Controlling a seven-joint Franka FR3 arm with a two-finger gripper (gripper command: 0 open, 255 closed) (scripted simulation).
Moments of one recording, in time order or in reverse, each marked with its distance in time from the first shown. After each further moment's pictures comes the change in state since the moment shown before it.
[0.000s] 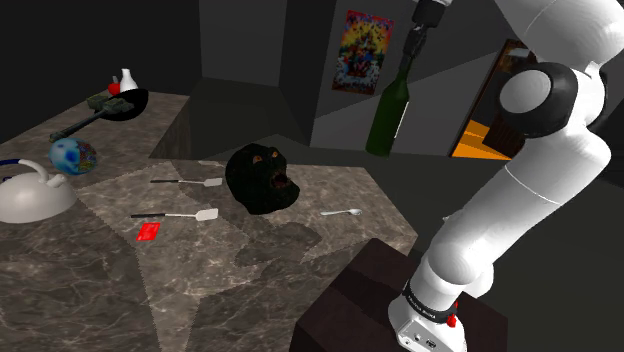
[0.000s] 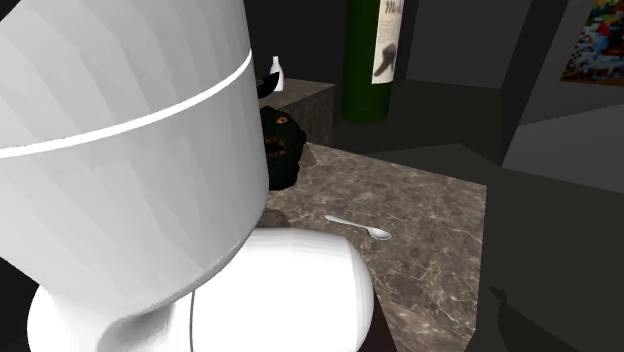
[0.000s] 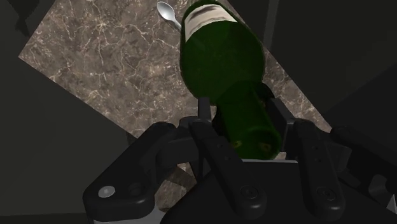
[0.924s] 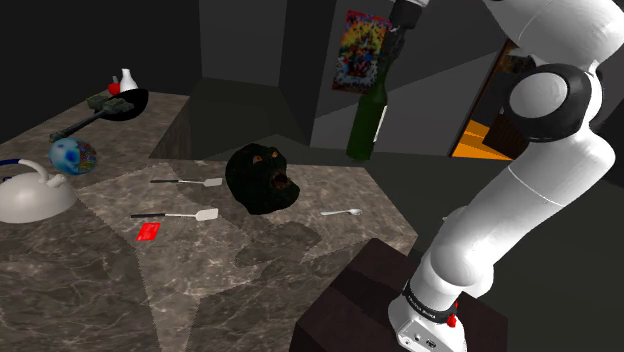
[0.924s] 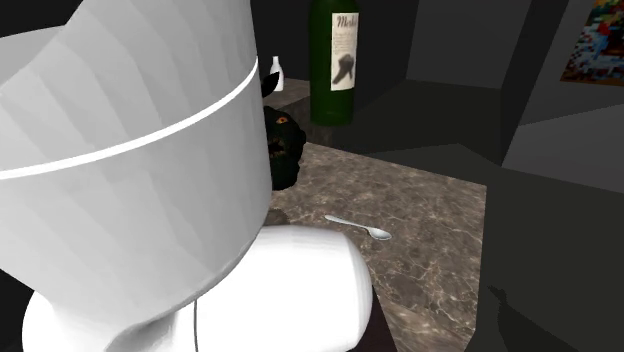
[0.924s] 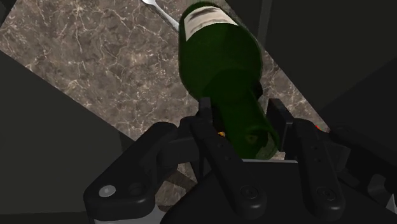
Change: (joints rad) arm 0.059 -0.026 0.098 -0.093 0.003 0.074 0.155
